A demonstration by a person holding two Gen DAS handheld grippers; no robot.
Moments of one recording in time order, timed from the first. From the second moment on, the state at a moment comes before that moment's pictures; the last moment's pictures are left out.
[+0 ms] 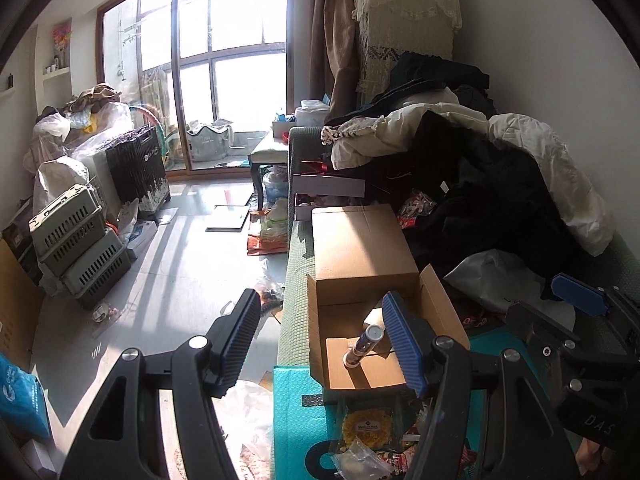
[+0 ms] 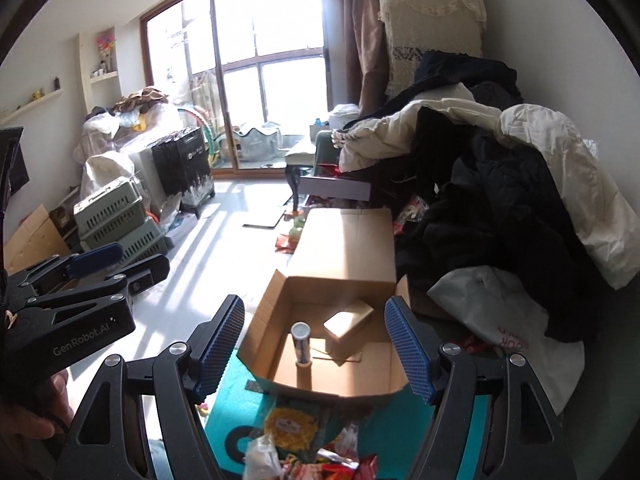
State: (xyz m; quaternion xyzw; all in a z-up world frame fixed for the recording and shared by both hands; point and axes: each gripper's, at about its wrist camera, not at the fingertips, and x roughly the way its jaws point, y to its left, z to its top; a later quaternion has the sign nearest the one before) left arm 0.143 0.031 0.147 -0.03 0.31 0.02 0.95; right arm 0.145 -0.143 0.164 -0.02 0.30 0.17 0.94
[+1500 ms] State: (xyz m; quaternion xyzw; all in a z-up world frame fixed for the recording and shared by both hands) left arm 0.001 0.029 0.003 -0.05 0.44 -0.01 0.90; right arm 0.009 -0.155 0.015 0.01 0.42 0.18 0.89
